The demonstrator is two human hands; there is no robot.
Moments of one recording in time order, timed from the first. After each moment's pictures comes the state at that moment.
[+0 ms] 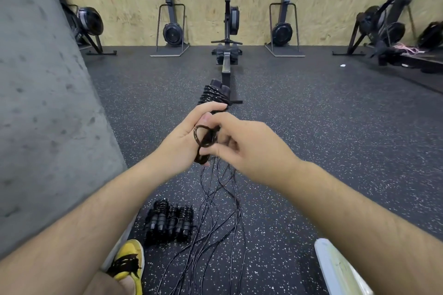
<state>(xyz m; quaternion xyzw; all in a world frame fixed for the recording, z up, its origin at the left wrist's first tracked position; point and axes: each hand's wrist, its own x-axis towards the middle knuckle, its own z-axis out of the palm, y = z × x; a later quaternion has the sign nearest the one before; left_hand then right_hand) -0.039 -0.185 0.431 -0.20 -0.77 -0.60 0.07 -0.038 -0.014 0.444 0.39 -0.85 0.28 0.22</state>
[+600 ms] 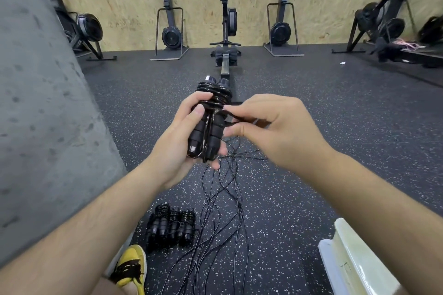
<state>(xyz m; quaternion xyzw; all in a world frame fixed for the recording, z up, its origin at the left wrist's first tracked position) -0.035 -0.174 0.442 -0.19 -0.61 -0.77 -0.02 -0.044 0.022 0.469 0.37 -0.78 0.43 0.26</state>
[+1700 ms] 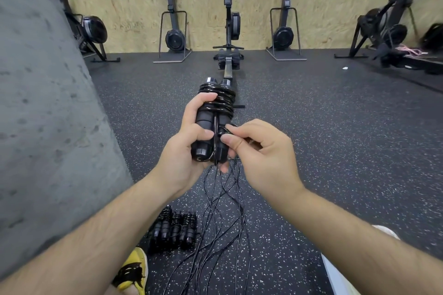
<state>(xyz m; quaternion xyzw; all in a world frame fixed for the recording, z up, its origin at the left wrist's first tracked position) -0.030 -0.171 0.440 -0.21 -0.54 -0.82 -0.02 -0.028 -0.024 0.429 0.24 -0.68 0.66 0.23</state>
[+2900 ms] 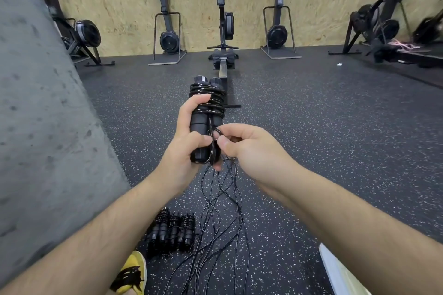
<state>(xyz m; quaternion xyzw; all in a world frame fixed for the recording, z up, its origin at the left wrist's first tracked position) -0.035 -0.164 0.435 -0.22 -0.59 -0.78 0.03 -0.021 -0.016 0.460 0.15 -0.75 0.65 -0.03</state>
